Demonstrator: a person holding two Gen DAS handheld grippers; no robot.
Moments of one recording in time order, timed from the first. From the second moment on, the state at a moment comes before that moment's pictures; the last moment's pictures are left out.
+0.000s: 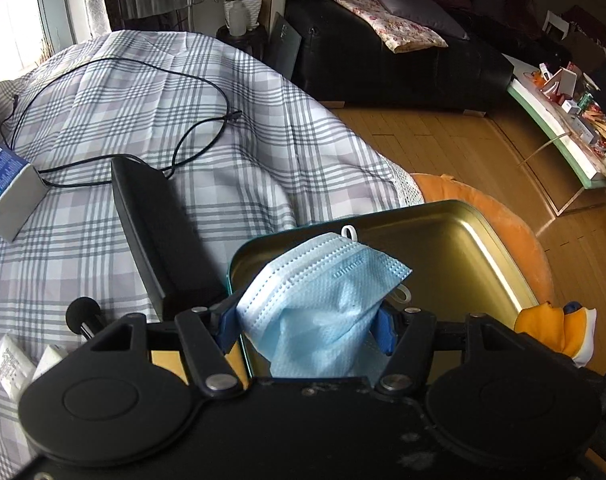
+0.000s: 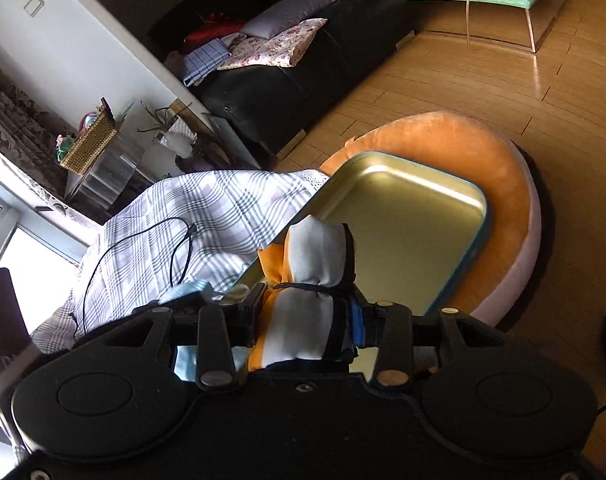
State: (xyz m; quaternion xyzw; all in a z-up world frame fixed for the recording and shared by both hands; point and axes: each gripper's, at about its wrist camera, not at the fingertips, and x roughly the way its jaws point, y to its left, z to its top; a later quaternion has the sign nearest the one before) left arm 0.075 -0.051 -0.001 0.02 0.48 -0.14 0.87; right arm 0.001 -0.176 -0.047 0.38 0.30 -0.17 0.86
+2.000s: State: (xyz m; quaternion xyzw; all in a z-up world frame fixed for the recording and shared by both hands) left arm 0.012 0.022 0.035 0.00 0.42 -0.06 0.91; right arm 0.031 -0.148 -0.027 0.24 0.30 -0.26 0.89
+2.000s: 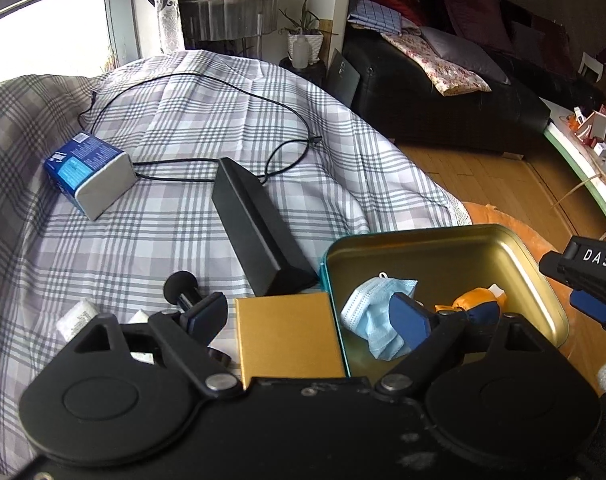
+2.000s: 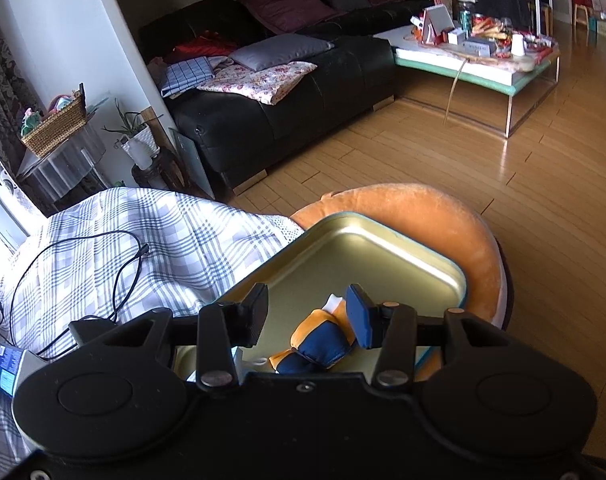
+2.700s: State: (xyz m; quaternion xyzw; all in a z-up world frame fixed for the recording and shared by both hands) left arm -0.065 0.165 0.139 -0.02 0.34 0.05 0.94; right arm 0.034 -0.117 -0.018 0.13 0.27 -0.27 0.92
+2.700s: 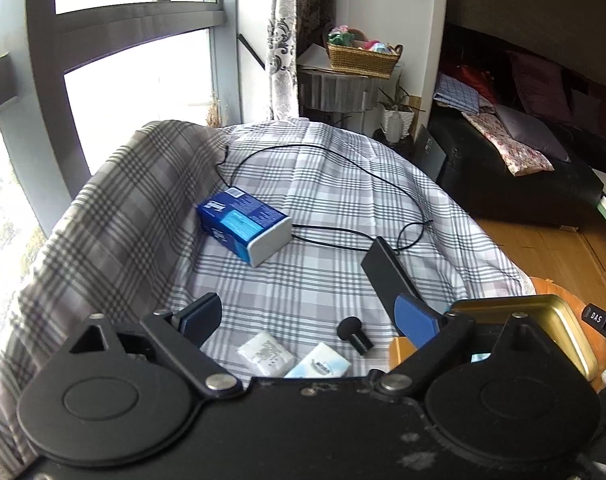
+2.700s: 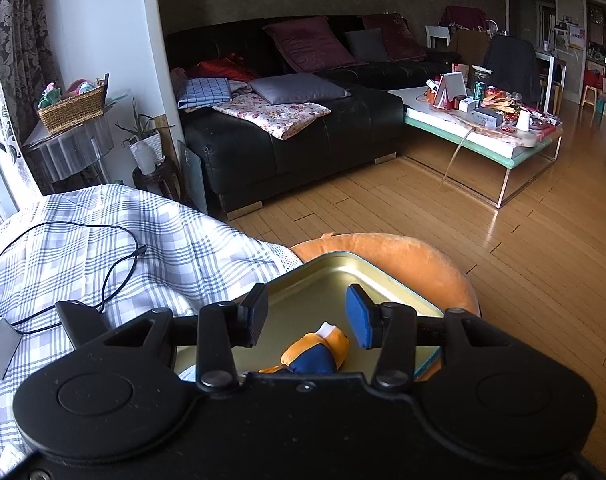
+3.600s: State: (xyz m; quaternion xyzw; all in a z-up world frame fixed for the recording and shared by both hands) left arm -0.103 0.202 -0.041 0.04 0.55 0.13 0.82; right arm 0.032 -0.110 -0.015 0.11 0.27 -0.24 0.93
